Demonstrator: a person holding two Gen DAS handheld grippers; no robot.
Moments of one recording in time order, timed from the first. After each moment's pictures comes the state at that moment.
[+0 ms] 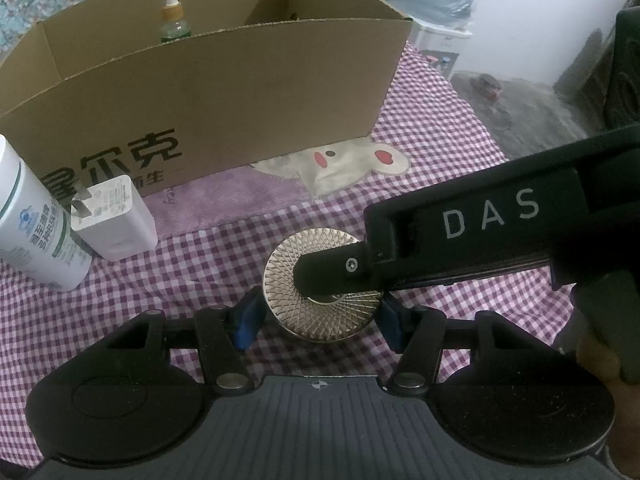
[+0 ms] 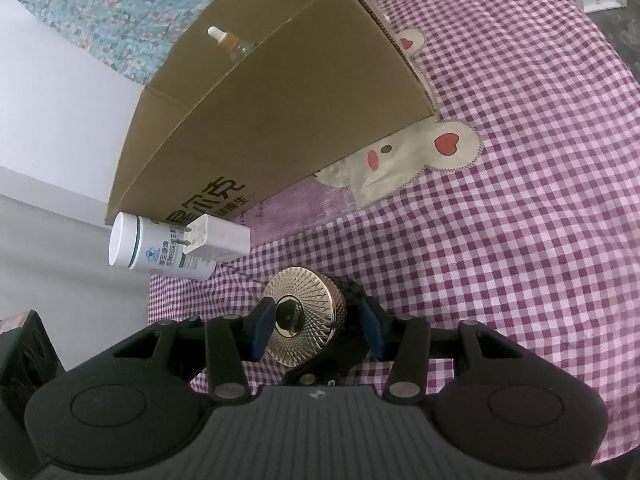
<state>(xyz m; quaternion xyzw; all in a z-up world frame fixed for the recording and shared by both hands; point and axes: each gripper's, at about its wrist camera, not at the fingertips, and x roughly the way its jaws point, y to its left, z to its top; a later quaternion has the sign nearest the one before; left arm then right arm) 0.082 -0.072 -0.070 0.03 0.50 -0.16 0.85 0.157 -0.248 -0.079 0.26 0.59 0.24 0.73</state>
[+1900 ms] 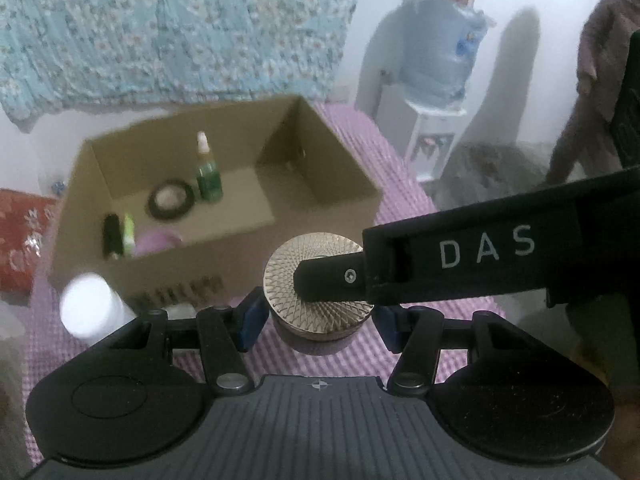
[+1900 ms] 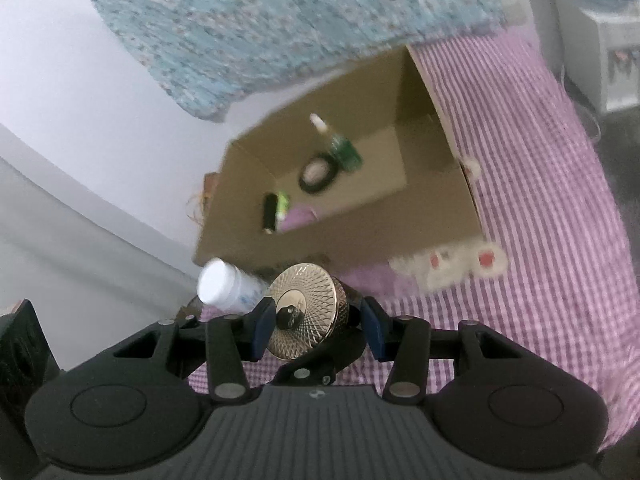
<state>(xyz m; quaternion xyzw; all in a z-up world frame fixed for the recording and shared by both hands) 0.075 -0.070 0.052 0.03 0.40 -0.15 0.90 0.150 -0.249 0.042 0.22 0.50 0.26 0.79</state>
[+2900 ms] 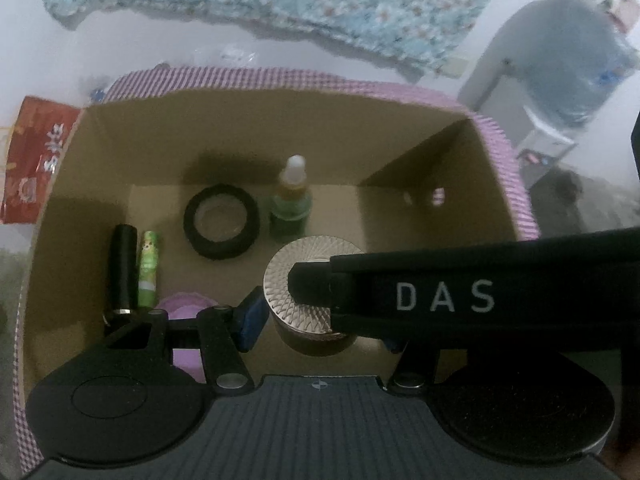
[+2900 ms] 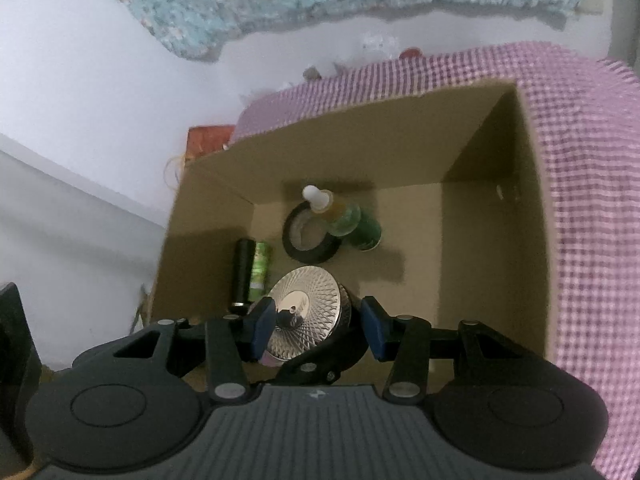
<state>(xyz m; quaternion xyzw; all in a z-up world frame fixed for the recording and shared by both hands) 0.265 -0.032 0.009 -0.06 0.53 -0.02 0.85 0.355 -0.161 -0.008 0.14 0.60 0.31 0.72</state>
